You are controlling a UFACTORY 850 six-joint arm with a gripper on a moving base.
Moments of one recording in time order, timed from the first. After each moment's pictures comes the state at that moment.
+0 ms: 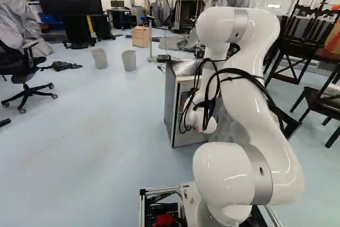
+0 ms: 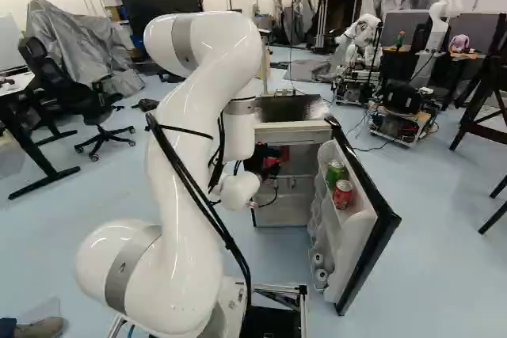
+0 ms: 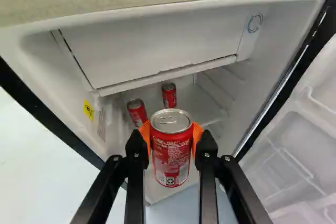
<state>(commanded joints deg) -10.3 -42.4 -29.4 4.0 82.1 4.3</state>
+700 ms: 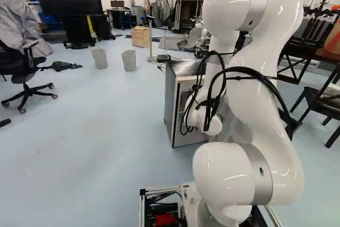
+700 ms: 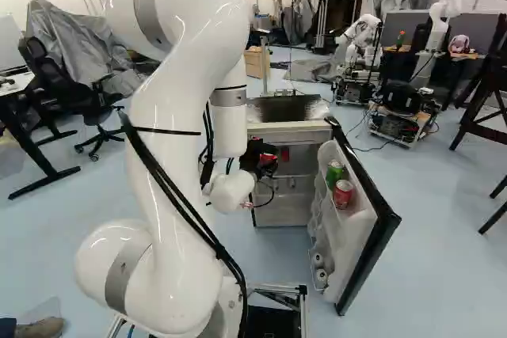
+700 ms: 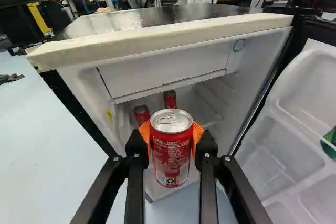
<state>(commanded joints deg) -10.0 -31.8 -20.4 4.0 82.1 4.3</state>
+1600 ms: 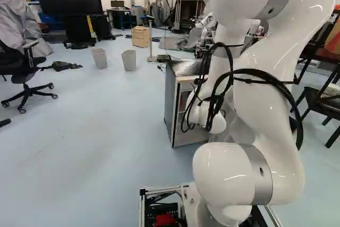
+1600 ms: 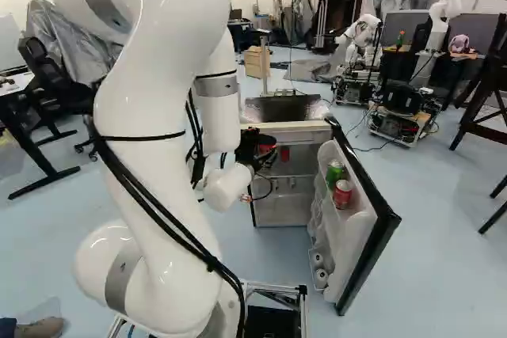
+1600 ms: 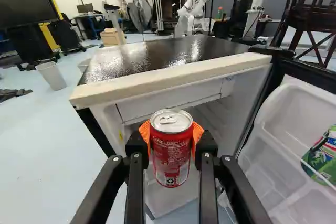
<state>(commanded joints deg) -9.9 -22.2 -16.6 4.0 82.1 4.3</state>
